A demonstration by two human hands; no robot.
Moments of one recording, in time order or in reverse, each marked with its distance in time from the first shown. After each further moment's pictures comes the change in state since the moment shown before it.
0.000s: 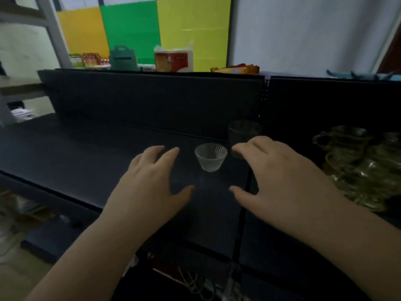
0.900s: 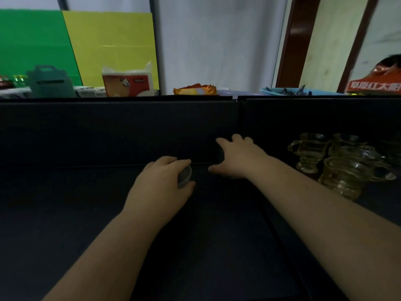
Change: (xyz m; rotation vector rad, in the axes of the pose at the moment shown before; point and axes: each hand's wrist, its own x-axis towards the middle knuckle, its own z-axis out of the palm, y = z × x) left_hand 0.125 -0.055 0.029 -0.205 -0.080 0.316; right_hand 0.154 0.011 0.062 -0.102 -0.328 0.642
